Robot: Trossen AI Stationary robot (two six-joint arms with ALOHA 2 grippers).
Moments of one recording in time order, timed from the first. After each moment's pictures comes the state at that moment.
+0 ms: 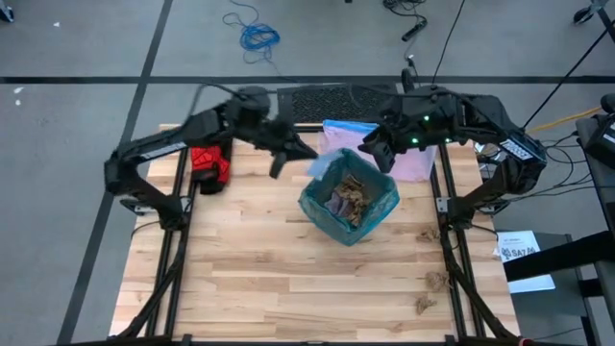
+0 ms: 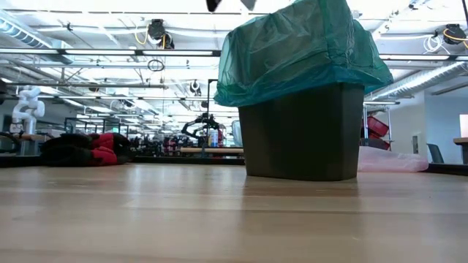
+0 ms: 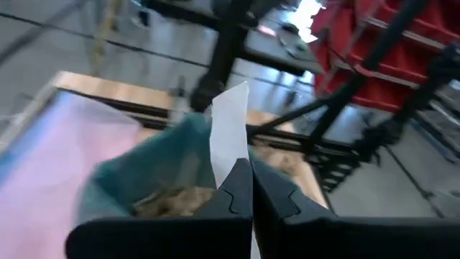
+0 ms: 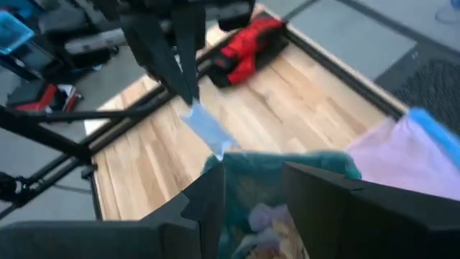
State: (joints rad) left arm 0.34 1.47 1.59 -0.46 0.57 -0.13; right arm -0.12 1.47 2.10 -1.29 0.08 0.53
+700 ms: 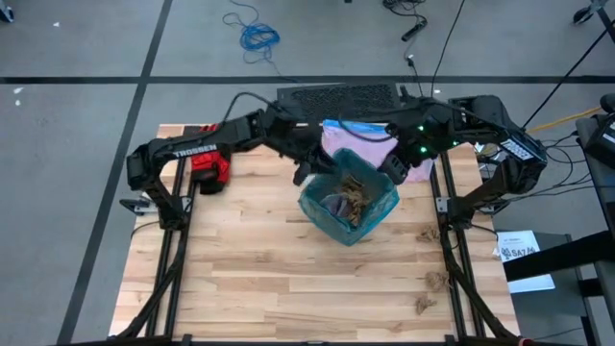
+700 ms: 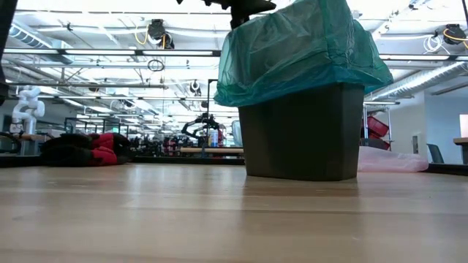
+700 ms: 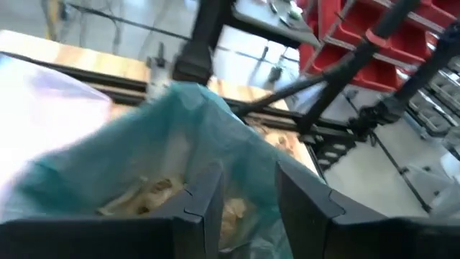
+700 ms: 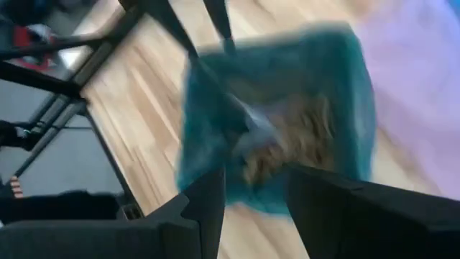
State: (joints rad) left arm 0.32 1.65 1.61 -0.37 0.61 -0.13; right arm -0.12 1.46 2.10 -1.57 -0.06 0.67
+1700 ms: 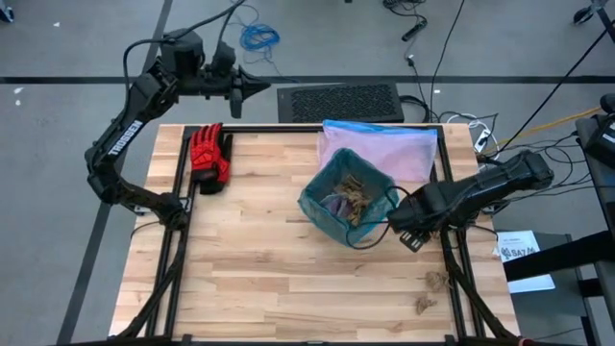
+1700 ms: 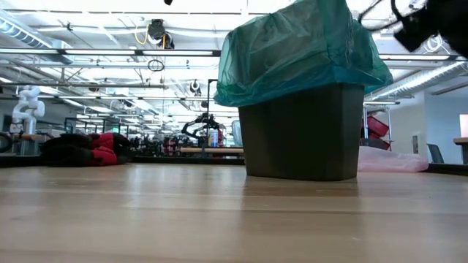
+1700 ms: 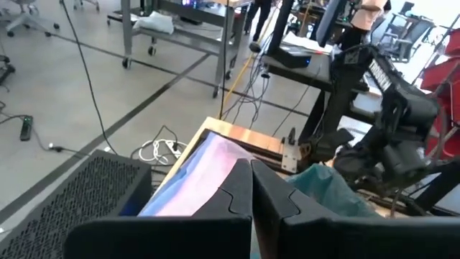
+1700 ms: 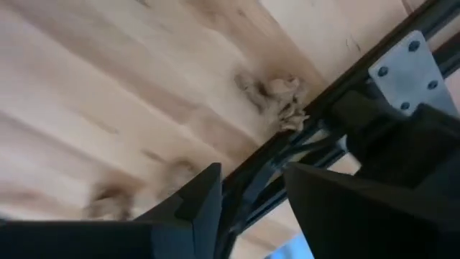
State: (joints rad) left arm 0.79 1.35 1.79 -0.70 0.57 -0.05; right arm 0.29 1.27 1.05 -1.55 -0.15 1.11
